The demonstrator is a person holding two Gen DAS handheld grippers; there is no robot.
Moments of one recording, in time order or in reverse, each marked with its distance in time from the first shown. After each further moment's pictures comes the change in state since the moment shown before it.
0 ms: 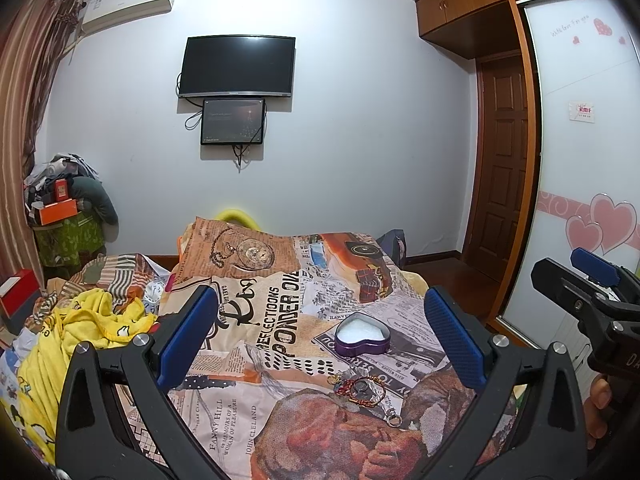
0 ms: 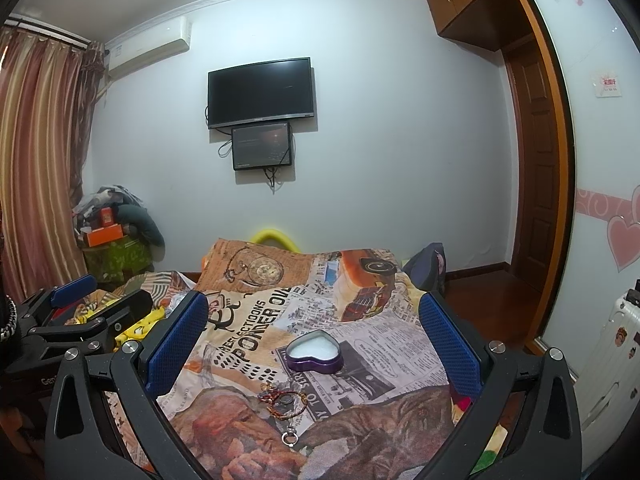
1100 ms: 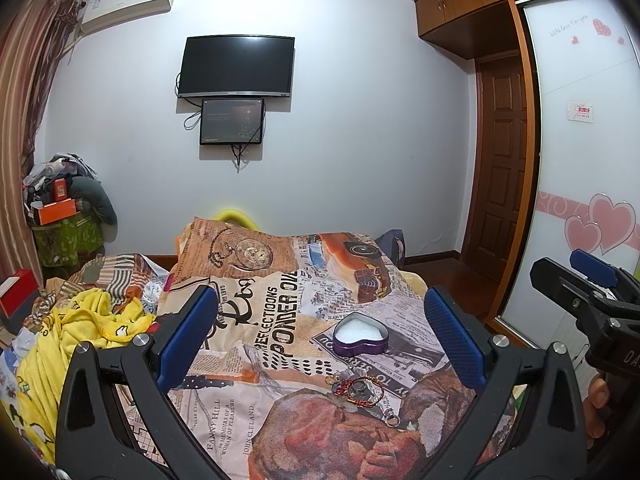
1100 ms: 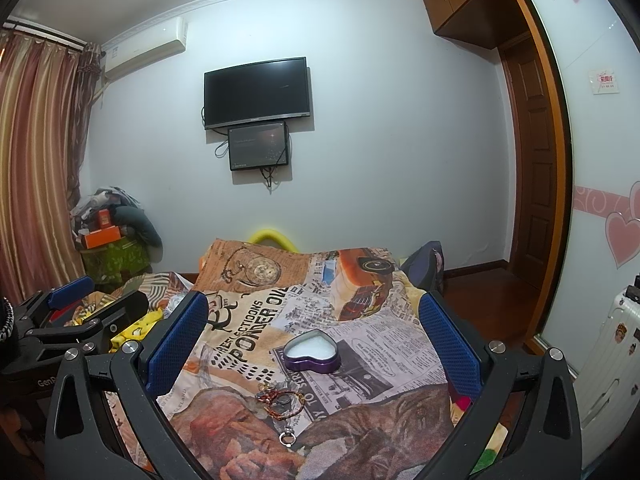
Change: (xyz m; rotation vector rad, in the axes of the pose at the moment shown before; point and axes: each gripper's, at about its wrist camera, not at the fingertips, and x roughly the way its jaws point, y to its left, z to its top) left arm 0.001 -0.003 0.002 -0.002 0.003 0.000; right arm 0.003 -0.008 -0.001 0.010 0.002 -0.002
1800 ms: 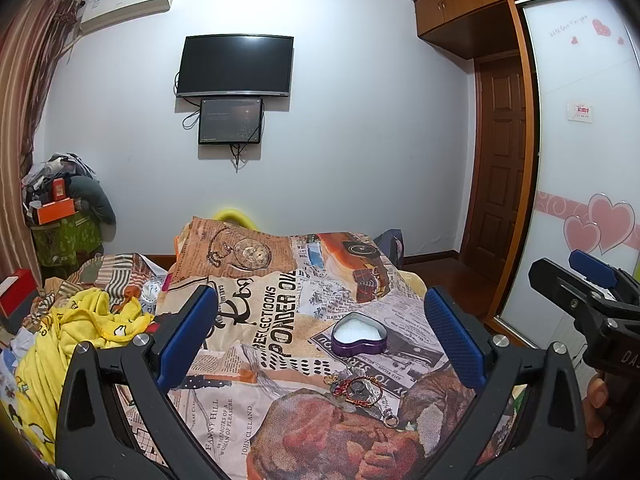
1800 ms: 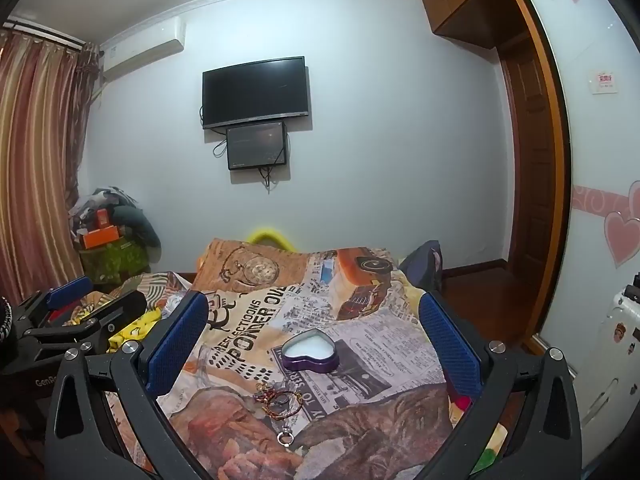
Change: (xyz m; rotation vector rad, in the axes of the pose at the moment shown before) left arm 0.000 0.001 -0.001 0.001 -0.001 -0.002; right arm 0.000 -0.002 0.000 0.000 0.001 0.000
